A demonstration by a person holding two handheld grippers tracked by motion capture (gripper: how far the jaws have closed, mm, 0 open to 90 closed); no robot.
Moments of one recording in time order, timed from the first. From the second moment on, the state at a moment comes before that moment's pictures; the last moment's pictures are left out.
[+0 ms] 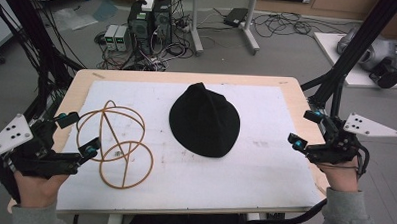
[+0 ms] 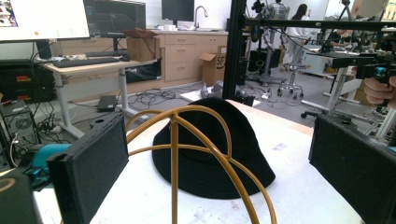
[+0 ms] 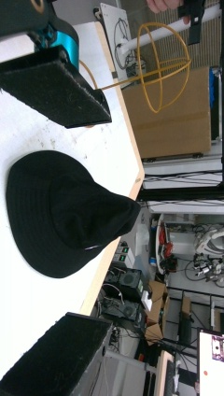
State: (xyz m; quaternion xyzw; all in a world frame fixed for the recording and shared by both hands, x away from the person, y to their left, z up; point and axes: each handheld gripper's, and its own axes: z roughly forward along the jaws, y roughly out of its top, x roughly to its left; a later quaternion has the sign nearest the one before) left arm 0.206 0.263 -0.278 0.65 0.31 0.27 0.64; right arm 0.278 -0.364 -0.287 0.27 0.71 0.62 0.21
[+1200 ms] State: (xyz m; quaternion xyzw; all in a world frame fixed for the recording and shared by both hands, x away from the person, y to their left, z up) left arm 0.204 0.253 -0.284 0.67 0.31 0.26 0.63; right arm 0.298 -0.331 -0.265 0.23 0.74 0.60 0.20
